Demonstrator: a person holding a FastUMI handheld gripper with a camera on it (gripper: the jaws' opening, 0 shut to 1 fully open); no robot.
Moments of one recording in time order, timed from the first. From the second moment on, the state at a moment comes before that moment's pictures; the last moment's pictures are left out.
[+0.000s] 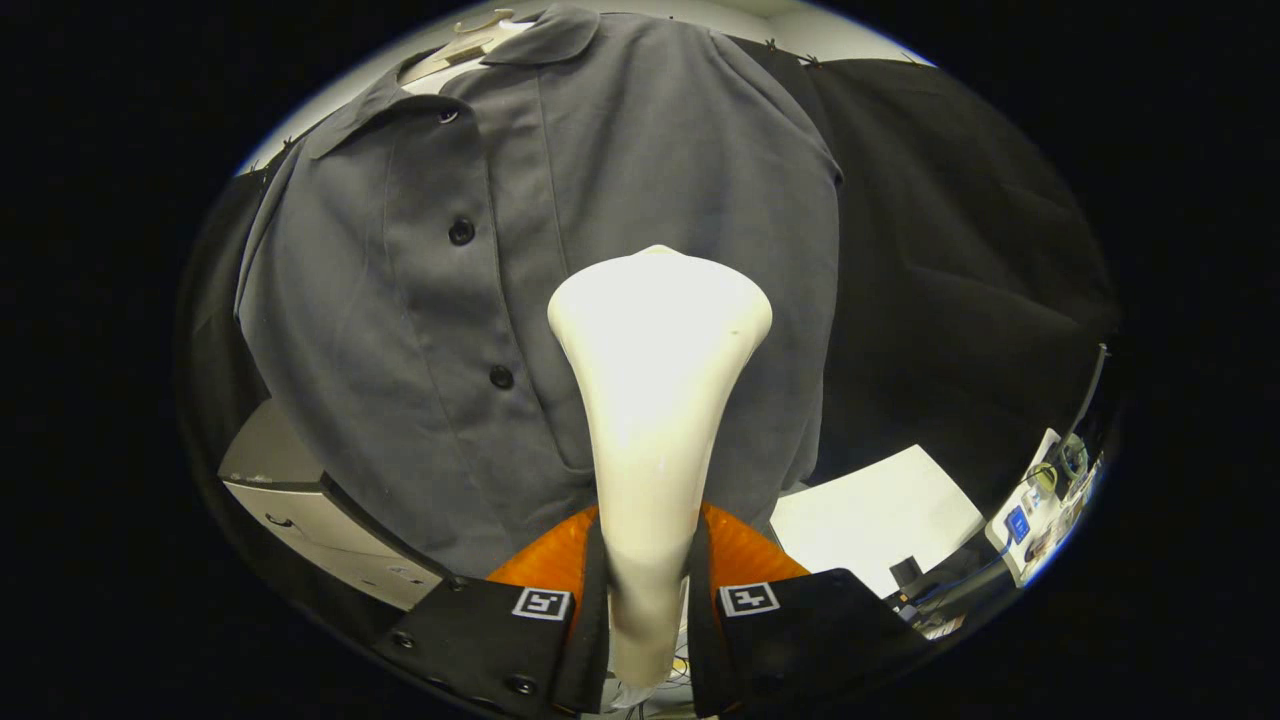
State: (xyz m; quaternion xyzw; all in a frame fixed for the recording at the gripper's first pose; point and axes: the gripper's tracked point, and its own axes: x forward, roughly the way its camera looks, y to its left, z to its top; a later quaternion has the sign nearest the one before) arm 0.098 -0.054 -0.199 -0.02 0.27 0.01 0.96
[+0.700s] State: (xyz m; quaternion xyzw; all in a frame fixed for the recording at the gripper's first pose) arm 0.083 -0.097 -0.288 -0.01 0.33 -0.02 0.94
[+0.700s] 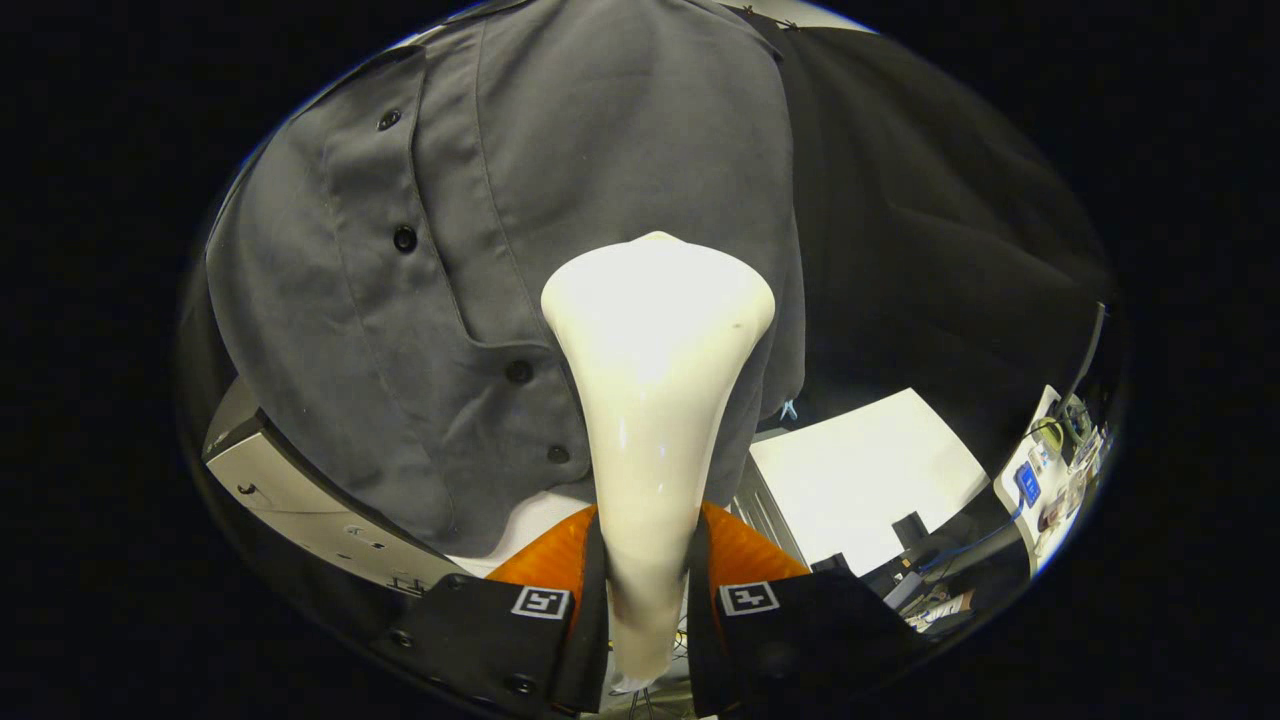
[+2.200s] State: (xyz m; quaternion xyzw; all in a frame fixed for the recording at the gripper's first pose) arm 0.045 -0.126 -0.402 0.01 0.43 -0.05 0.90
